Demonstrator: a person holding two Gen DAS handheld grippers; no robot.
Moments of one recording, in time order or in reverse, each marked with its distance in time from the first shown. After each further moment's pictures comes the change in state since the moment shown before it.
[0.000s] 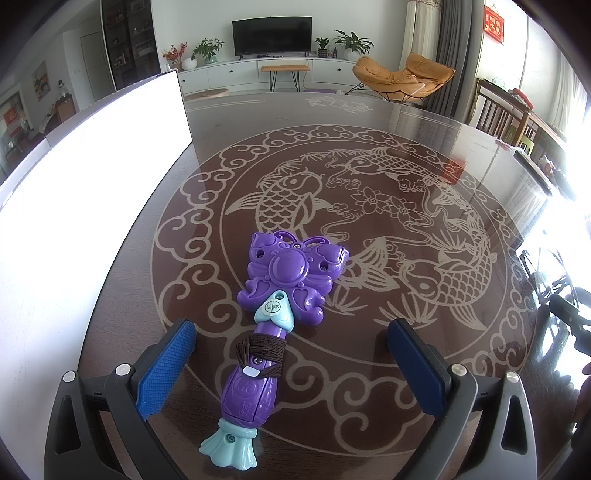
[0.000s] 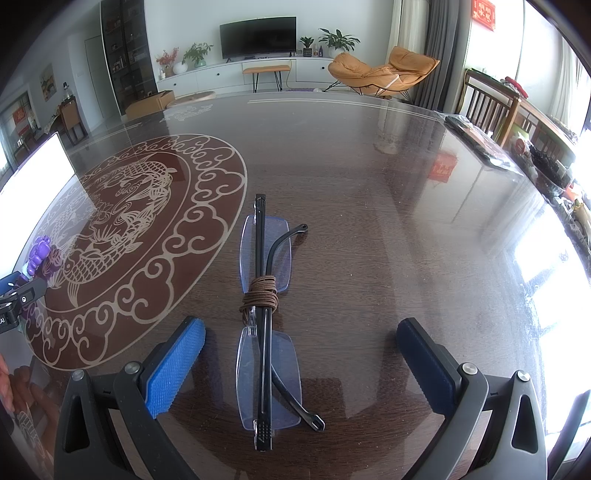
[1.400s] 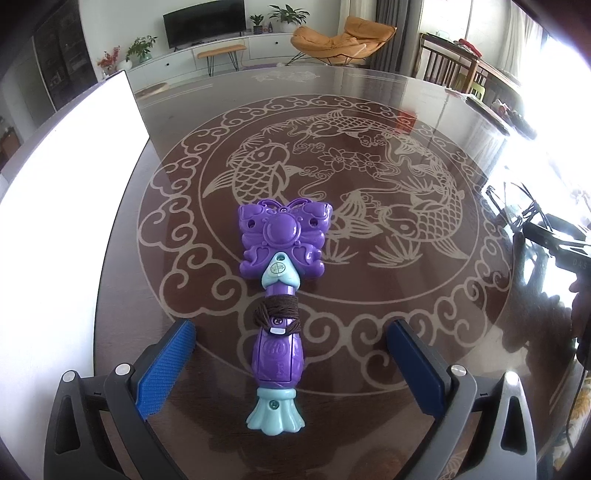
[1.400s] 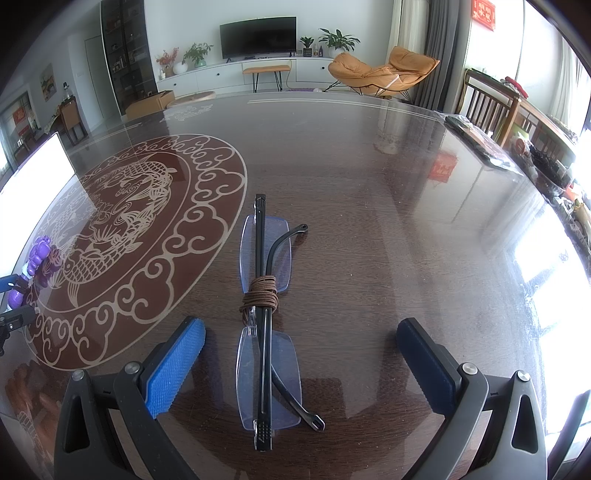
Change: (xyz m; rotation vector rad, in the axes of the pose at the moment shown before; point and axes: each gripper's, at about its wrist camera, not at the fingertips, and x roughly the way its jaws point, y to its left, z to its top) left arm -0.008 0.020 0.001 0.209 0.108 -0.139; right arm 0.001 0.000 0.000 0.001 -0.001 -0.001
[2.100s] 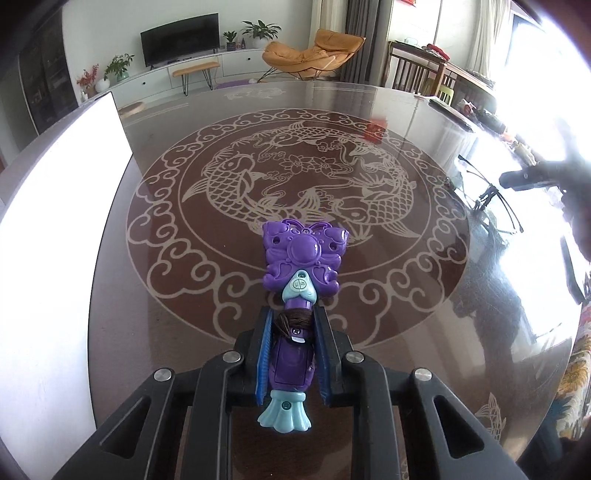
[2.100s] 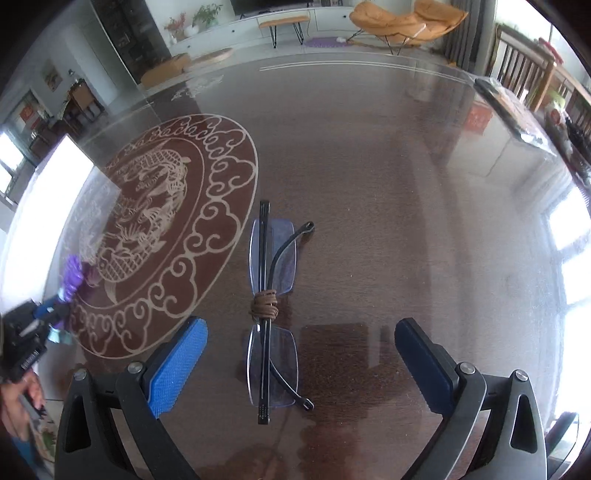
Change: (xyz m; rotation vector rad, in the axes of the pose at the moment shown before) left arm -0.031 -0.009 -0.029 0.061 -0.073 -0.088; right arm -0.007 -0.026 0.050 0.041 0.267 0.189
